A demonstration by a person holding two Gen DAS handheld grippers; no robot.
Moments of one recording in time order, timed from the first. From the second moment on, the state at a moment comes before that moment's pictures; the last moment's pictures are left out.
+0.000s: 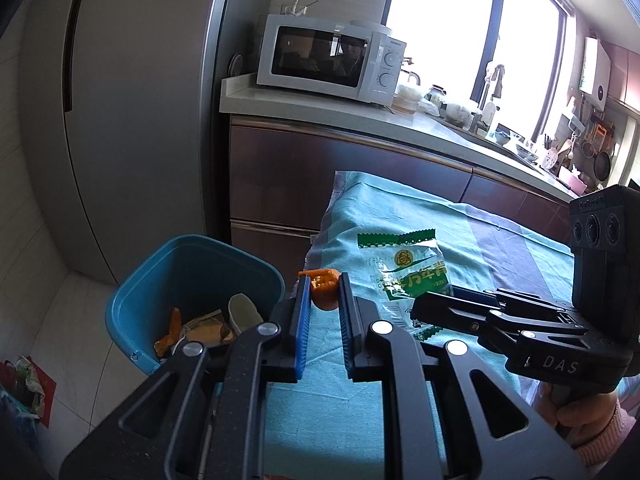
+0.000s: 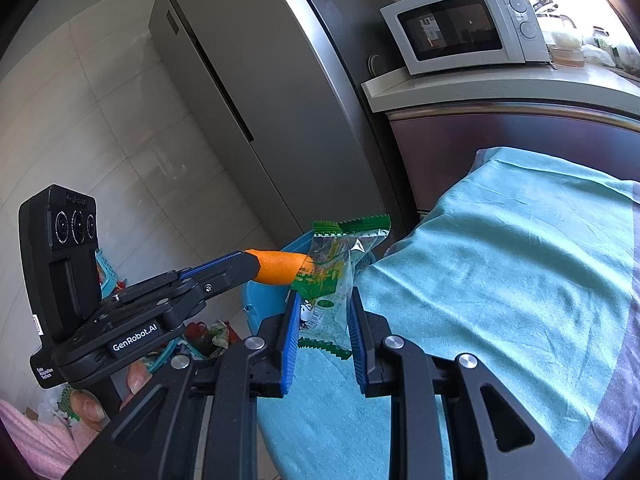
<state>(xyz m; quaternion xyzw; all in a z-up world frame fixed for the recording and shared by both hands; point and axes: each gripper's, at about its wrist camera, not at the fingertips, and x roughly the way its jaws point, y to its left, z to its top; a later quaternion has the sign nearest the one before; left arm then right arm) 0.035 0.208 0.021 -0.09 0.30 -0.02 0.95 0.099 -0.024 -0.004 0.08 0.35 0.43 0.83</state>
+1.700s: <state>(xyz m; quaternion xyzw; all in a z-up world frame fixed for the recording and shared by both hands) 0.034 0.241 0.010 -0.11 0.30 0.04 0.94 0.105 0.043 -0.005 0.05 0.37 0.45 0.81</state>
